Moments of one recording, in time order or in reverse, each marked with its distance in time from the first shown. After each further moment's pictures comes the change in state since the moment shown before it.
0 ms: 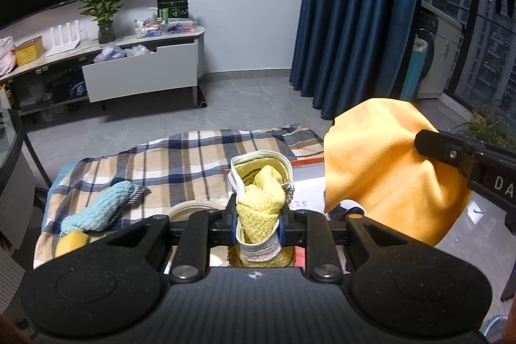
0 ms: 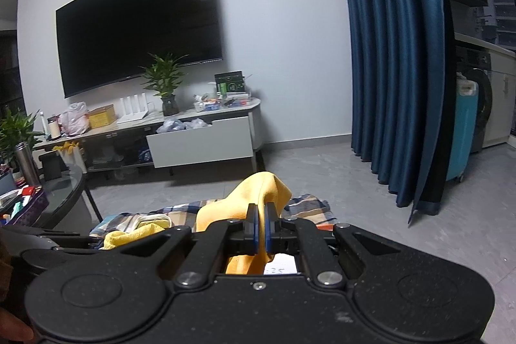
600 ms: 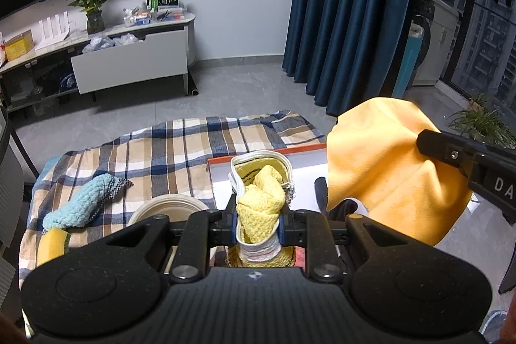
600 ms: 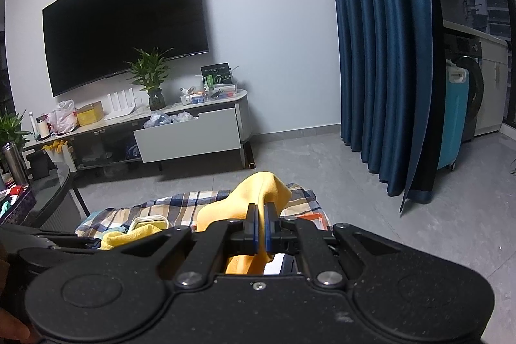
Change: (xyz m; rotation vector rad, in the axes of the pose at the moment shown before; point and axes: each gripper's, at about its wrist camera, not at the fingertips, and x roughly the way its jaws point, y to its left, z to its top) left arm 0.023 -0.018 0.000 0.018 0.048 -0.021; right arm 0.011 -0.022 -0.007 0.025 0.031 -0.029
